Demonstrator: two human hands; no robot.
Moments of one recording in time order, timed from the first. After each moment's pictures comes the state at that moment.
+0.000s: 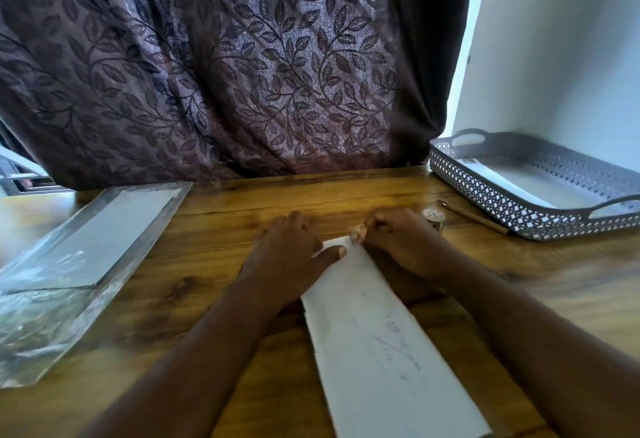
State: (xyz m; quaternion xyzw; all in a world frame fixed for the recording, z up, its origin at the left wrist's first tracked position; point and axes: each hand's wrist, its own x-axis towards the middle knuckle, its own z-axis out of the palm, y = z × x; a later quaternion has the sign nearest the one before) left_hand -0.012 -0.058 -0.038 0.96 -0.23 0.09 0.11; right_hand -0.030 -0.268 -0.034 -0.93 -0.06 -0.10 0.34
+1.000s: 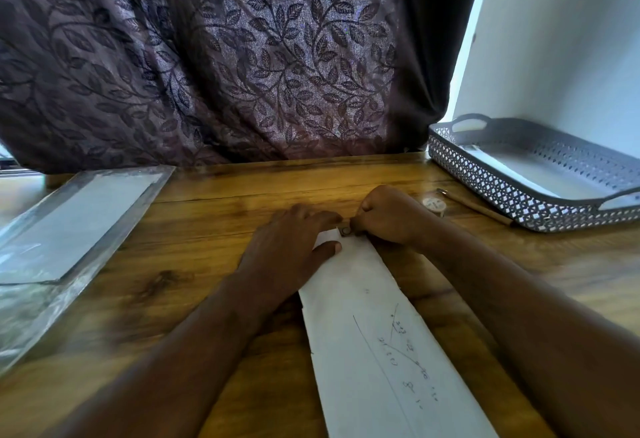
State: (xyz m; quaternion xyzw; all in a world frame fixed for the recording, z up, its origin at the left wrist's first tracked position) left_hand 0.007 -0.069 -0.055 0.94 -0.29 0.10 0.16; right_hand 0.007 -0.258 -0.022 -0.95 0.03 0.00 0.30
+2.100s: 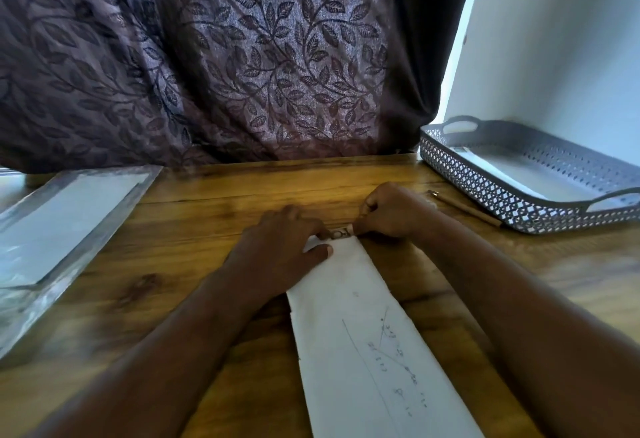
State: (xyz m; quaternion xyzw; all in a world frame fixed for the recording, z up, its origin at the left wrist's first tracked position) left_hand 0.006 -0.069 -0.045 0.95 -0.28 0.04 0.13; right_hand 0.004 -0.273 -0.013 -0.96 0.08 0.00 0.27
